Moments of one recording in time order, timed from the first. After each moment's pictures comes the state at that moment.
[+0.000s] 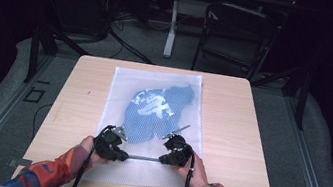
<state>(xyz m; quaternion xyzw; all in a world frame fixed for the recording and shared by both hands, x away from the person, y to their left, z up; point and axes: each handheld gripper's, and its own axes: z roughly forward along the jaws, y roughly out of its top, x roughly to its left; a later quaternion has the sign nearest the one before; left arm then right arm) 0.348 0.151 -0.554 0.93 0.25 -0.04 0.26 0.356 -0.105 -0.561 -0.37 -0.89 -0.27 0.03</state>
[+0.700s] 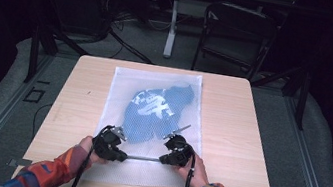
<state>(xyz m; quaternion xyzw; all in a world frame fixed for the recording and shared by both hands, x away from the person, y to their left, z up) 0.348 0.154 -0.555 0.93 0.26 -0.04 0.25 0.356 -0.107 -0.561 -0.37 -0.89 -0.26 0.03</state>
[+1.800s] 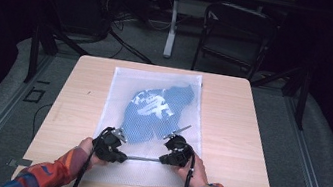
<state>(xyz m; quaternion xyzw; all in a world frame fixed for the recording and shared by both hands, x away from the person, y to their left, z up) 0.343 0.153 -0.556 0.93 0.26 -0.03 0.24 0.355 -0.107 -0.562 -0.37 -0.89 -0.26 0.03</state>
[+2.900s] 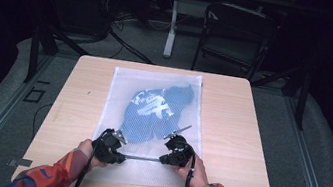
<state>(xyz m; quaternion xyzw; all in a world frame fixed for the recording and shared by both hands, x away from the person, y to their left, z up) 0.337 0.153 -0.554 0.93 0.28 -0.01 0.22 0.355 -0.108 -0.562 -0.38 -0.89 -0.27 0.03</state>
